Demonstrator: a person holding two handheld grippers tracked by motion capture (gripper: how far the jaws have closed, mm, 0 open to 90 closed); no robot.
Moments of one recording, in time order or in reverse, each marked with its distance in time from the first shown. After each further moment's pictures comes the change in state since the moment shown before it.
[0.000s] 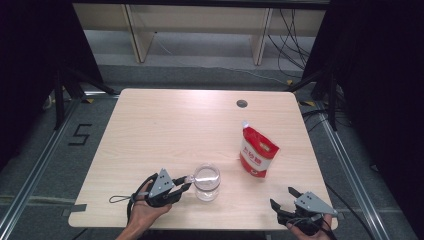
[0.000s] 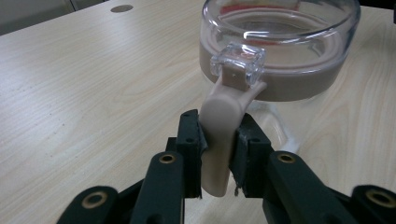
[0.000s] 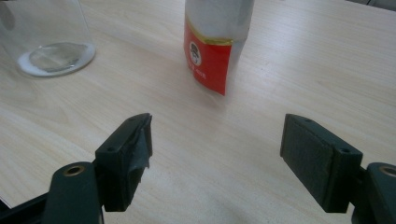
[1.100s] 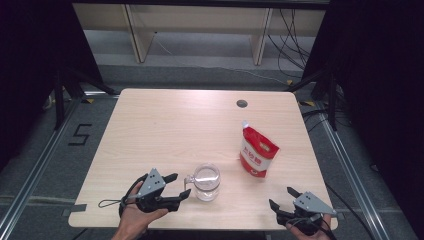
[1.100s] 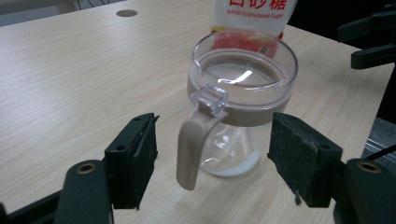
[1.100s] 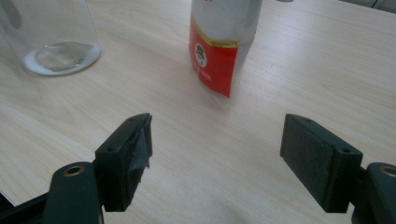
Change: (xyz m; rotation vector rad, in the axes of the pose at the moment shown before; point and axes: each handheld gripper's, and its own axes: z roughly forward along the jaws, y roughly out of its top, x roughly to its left) left arm -0.012 0.025 -0.035 -0.015 -0.012 -0.107; right arm -0.002 0.002 0.002 -0.024 0.010 -0.055
